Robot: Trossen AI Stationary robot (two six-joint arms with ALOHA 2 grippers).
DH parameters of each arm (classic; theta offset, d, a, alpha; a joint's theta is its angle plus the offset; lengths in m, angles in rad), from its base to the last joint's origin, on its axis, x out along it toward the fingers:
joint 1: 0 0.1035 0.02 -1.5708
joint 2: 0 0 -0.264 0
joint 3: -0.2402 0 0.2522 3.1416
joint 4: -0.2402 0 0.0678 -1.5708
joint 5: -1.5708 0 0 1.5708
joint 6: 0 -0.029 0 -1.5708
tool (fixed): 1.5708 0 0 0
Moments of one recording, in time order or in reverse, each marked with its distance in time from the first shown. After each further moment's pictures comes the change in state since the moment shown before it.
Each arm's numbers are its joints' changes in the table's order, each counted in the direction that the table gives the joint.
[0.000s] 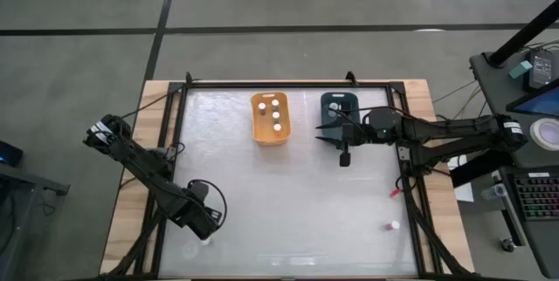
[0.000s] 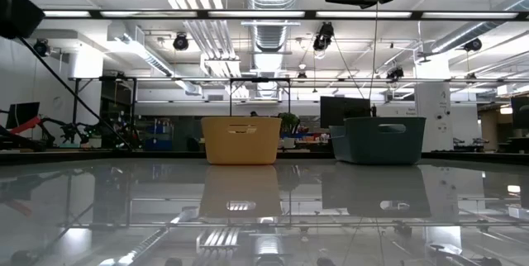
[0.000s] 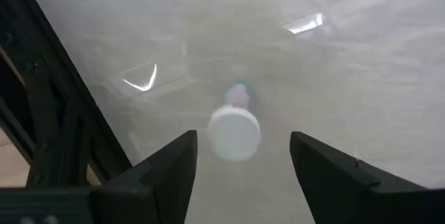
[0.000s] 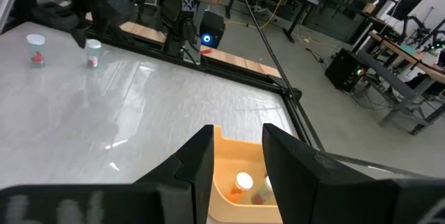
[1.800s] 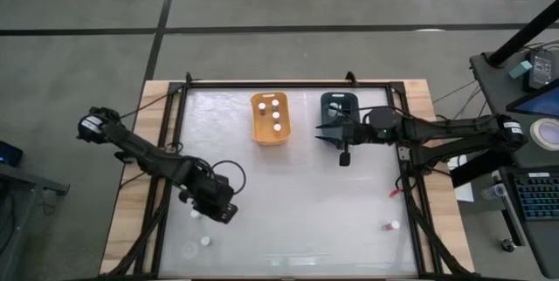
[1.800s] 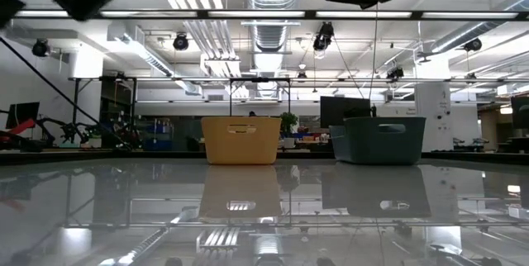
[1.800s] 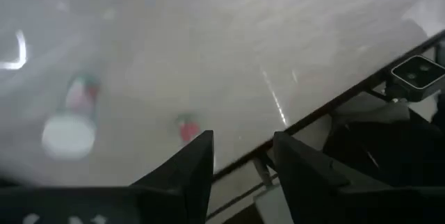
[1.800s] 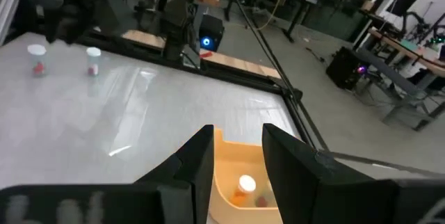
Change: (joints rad) left arm 0.269 -0.152 0.003 0.284 -0.232 -0.358; right arm 0.000 -0.002 -0.002 0.009 0.000 -0.034
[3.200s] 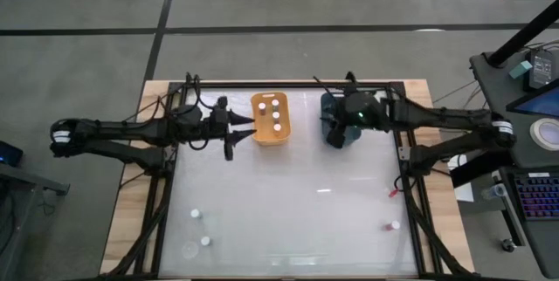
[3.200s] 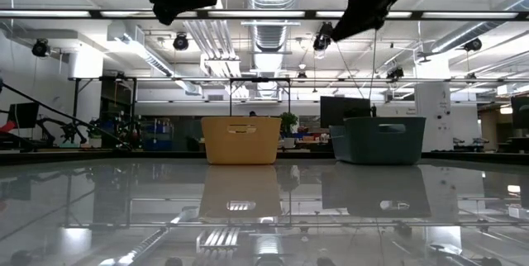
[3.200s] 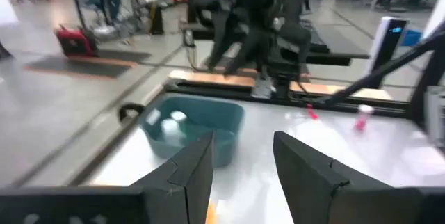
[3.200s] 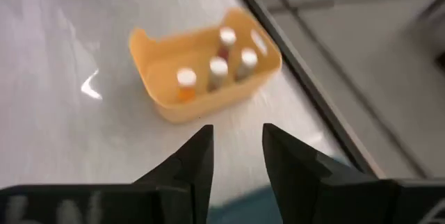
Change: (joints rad) left arm 0.579 -0.406 0.336 0.979 0.388 -1.562; right arm -0.134 0.162 -0.294 -0.565 -0.186 -0.305
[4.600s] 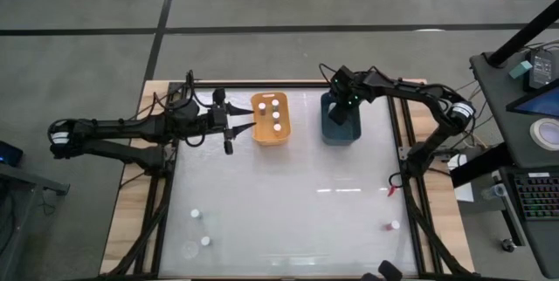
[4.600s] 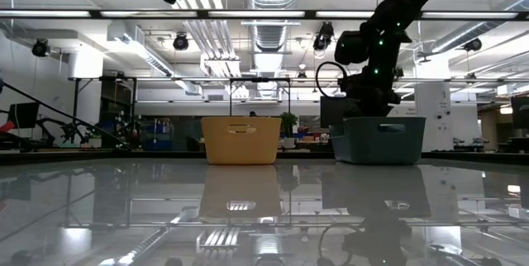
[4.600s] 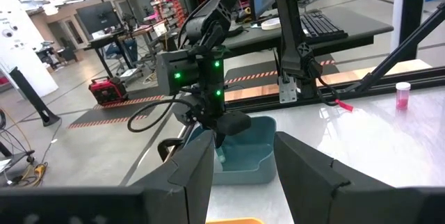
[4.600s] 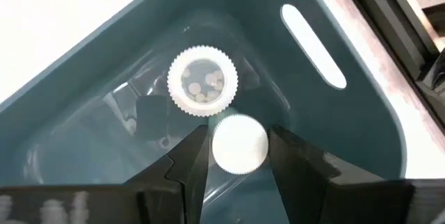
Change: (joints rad) left arm 0.036 -0.001 -0.056 -0.001 0.005 -0.308; right arm -0.521 0.429 -0.054 -0.249 0.185 0.032
